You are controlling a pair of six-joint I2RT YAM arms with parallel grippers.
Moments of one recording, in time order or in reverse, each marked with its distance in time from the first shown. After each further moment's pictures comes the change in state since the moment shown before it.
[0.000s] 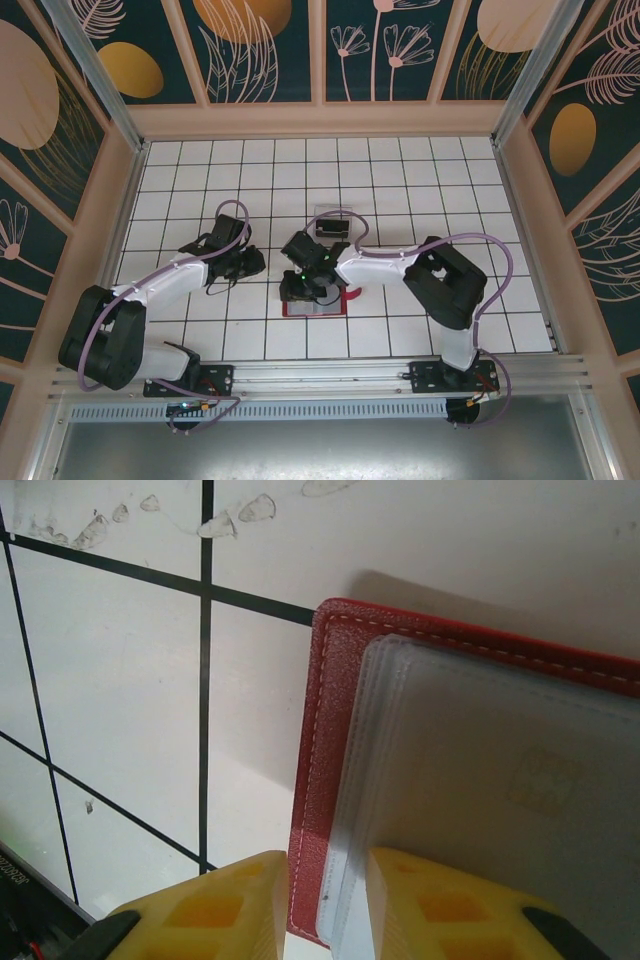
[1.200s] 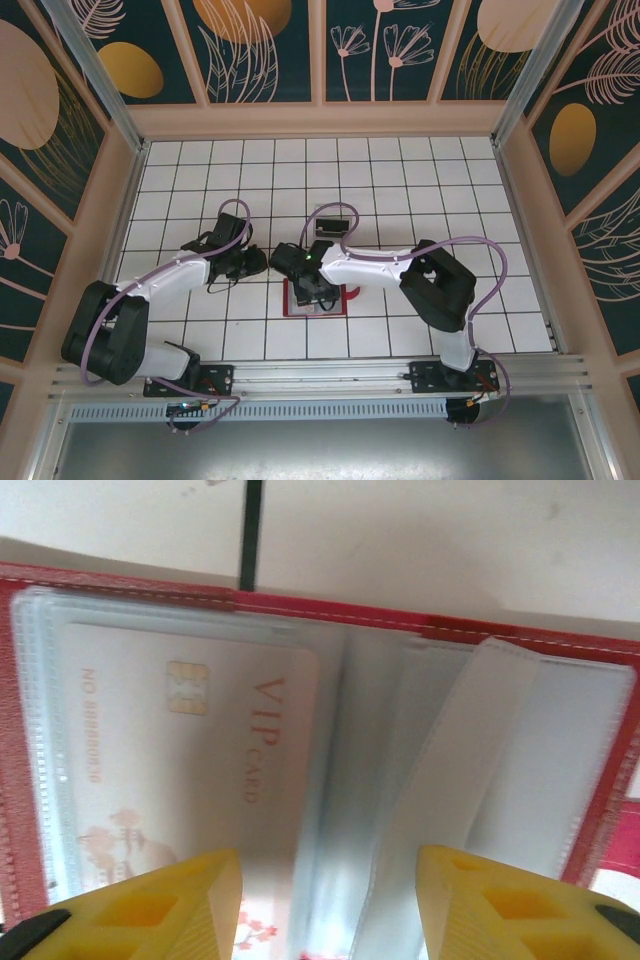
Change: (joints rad) left arm 0.000 0.029 0.016 0.001 0.034 0.004; right arm 0.083 0.042 0.182 -0.509 0.412 0.032
